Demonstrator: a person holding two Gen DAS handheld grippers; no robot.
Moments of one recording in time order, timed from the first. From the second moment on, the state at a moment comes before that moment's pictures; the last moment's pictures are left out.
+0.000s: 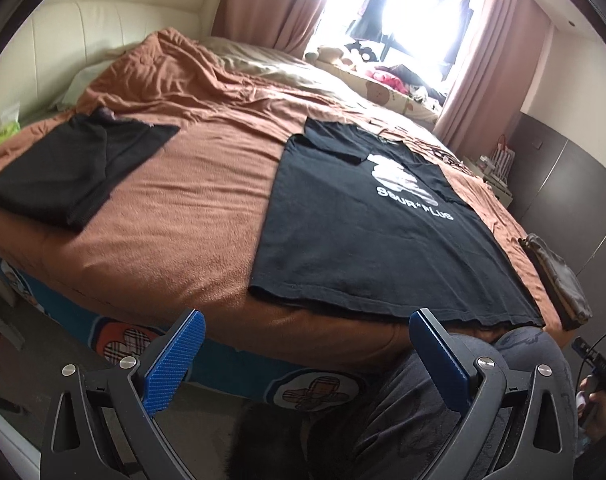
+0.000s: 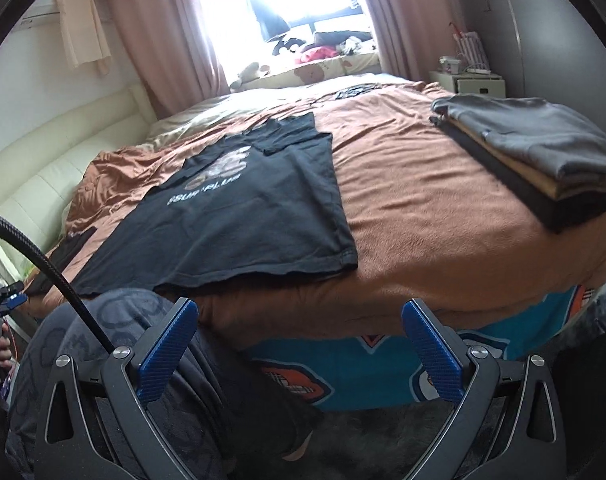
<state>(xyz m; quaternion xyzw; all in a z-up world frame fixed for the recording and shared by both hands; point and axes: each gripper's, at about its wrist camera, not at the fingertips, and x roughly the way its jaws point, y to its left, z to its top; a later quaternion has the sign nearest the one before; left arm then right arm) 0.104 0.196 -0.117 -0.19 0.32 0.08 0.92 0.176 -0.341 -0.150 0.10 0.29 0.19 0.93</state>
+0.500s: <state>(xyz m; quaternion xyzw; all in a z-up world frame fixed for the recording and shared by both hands) 0.155 0.234 -0.164 -0.24 0.37 0.08 0.89 0.249 -0.344 -0.173 0.16 0.34 0.19 0.91</state>
